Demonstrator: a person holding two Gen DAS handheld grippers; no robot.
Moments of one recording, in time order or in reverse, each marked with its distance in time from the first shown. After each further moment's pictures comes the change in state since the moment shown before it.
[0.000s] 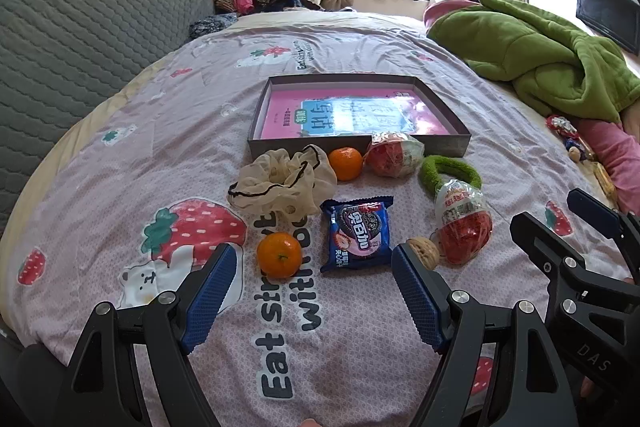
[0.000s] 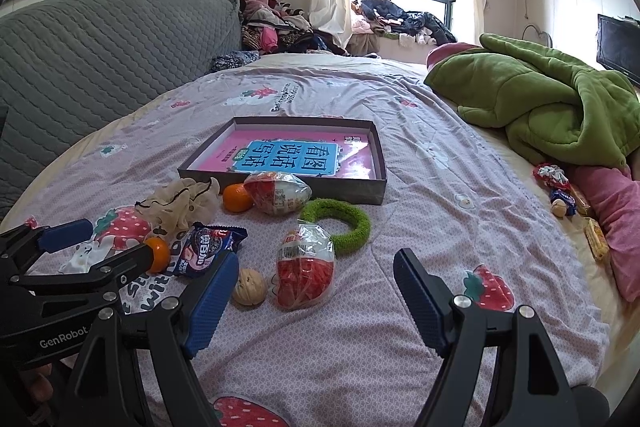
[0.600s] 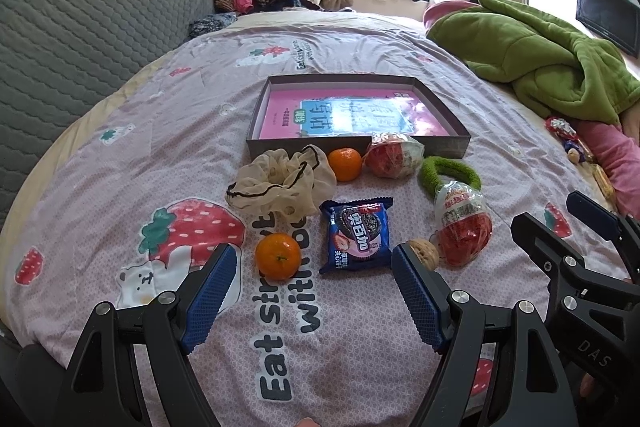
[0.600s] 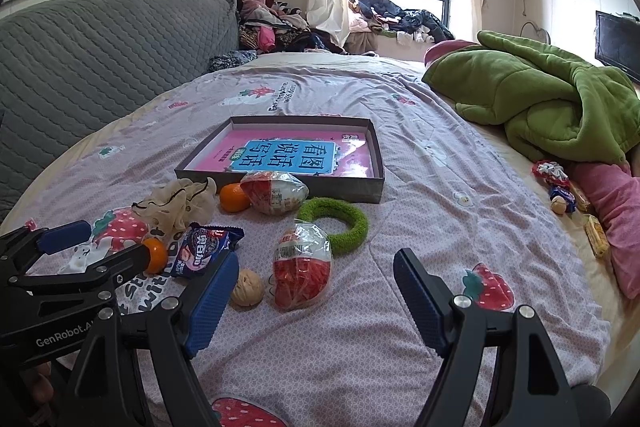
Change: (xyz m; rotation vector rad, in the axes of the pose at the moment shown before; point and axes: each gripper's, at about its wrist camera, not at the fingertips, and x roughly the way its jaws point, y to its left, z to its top) left arm 0.003 0.001 0.001 -0.005 0.002 -0.010; right arm 0.003 -0.003 0.000 0.010 0.006 -0.003
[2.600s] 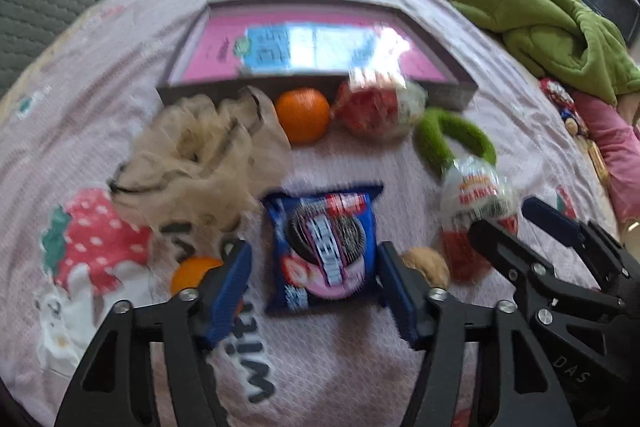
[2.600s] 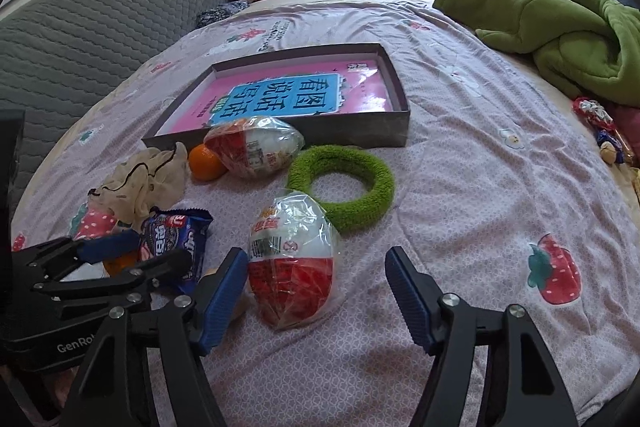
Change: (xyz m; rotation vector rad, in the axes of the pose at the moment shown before) left arm 0.110 -0.015 0.017 0.010 0.280 -0.162; right arm 0.090 -0.014 -0.003 0.094 0.227 0.080
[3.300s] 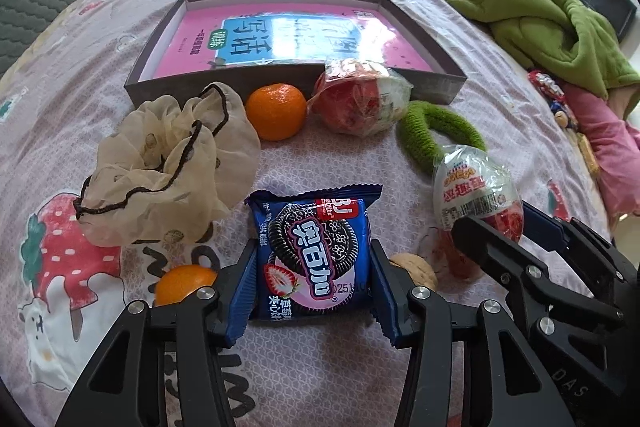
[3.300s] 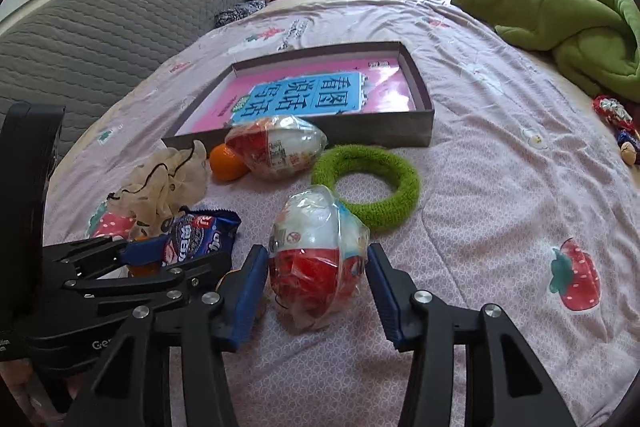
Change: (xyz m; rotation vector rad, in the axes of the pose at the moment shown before) left arm 0.008 -0.008 0.007 0.022 0.019 -0.056; right arm -0.001 0.002 0.000 0.001 -0.003 0.081
